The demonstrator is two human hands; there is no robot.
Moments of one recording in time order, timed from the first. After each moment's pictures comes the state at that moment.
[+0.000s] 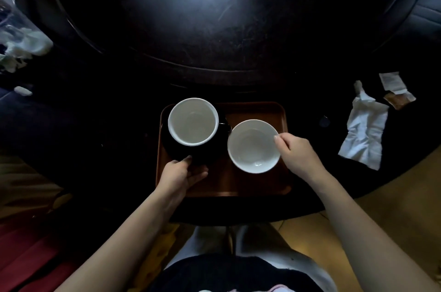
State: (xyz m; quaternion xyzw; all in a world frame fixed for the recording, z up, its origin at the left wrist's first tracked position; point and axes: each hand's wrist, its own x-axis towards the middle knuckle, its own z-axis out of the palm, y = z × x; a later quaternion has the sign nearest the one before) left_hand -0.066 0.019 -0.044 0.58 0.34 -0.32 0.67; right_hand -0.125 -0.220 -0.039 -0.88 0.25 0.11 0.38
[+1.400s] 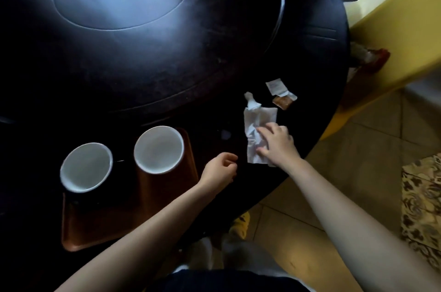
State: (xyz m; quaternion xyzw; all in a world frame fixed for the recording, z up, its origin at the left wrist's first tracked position) left_hand -0.138 -0.233 -0.030 0.79 -0.07 -0.44 0.42; right_hand -0.191 -0.411 -0.057 -0.94 0.25 0.13 0.18
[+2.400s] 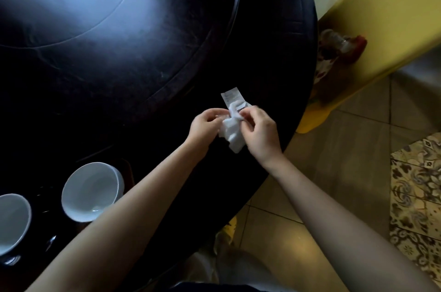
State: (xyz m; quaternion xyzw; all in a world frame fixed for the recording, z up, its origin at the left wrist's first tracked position) left_hand -0.078 -0.410 -0.033 0.75 -0.07 -0.37 0.55; right_hand -0.175 -0.500 -0.033 -0.85 0.30 -0.20 0.39
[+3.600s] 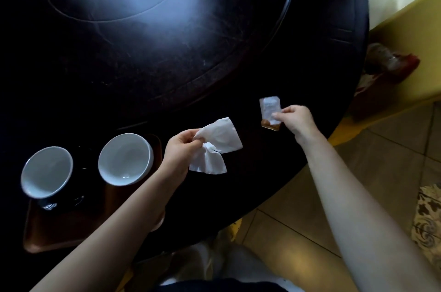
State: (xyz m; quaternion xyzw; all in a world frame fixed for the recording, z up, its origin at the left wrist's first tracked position) left_hand -0.090 -0.287 -0.021 0.74 0.07 -0.31 0.60; right_hand -0.139 -0.543 -0.058 -0.72 0.47 0.00 0.51
